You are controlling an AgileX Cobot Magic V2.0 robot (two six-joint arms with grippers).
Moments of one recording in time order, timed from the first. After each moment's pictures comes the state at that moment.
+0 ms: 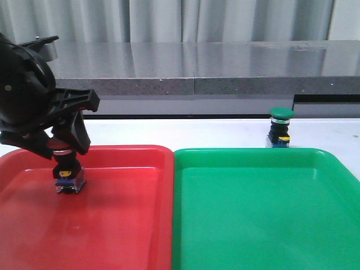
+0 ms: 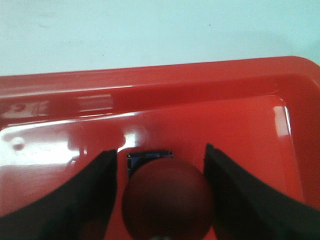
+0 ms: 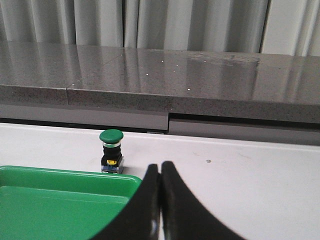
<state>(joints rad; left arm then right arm) -0.35 1.67 -0.93 -0.28 0.37 -0.03 0.03 -0.01 0.03 -0.07 0.04 0.05</state>
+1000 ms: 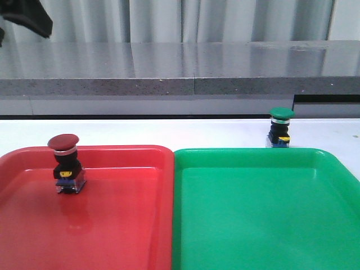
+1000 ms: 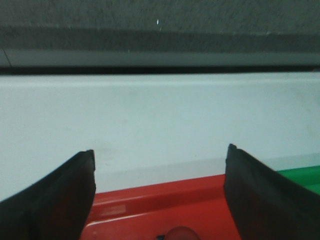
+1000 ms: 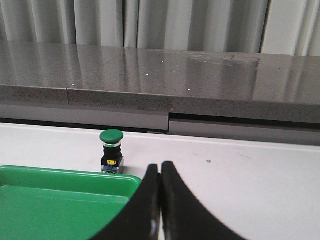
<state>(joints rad) -0.27 1.27 -0.90 -0.16 0.27 -0.04 0.03 -0.01 0.03 -0.07 0.04 0.05</state>
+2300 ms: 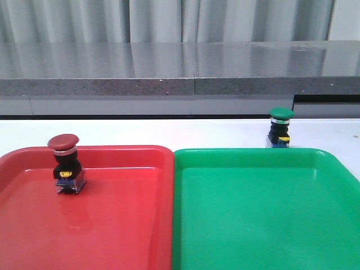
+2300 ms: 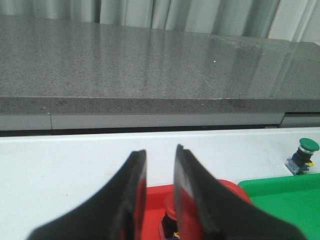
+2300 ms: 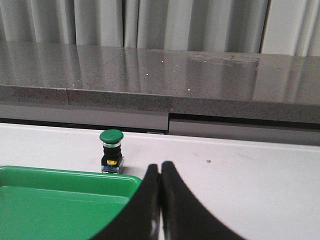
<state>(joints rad) -0.27 0.45 -0.40 -0.12 0.19 -0.04 0.03 -0.01 0.03 -0.07 0.04 0.05</state>
